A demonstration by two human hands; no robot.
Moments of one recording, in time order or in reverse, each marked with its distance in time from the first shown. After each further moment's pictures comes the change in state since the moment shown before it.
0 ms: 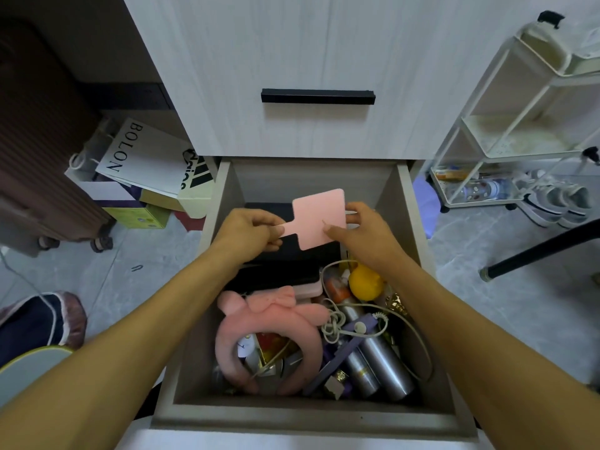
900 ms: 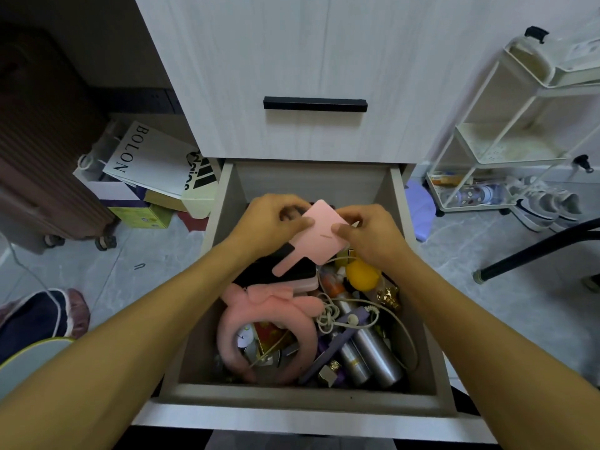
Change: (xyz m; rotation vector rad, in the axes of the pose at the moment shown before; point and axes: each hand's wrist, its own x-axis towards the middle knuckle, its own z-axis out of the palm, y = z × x) left_hand -0.012 0.023 0.011 0.392 -0.046 0.504; right_hand -0.023 -0.019 -0.021 -0.173 -0.007 -0.171
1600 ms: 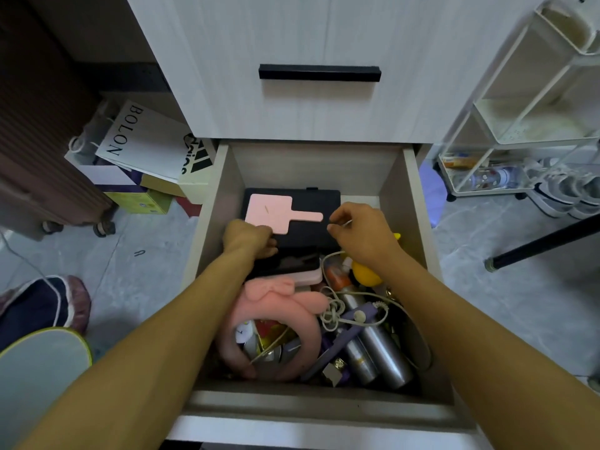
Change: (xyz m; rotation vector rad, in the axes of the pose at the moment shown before) left_hand 0.013 -0.075 0.047 -0.546 0.260 -0.952; right_hand 0.018 0.031 0.035 -0.189 0.006 0.037
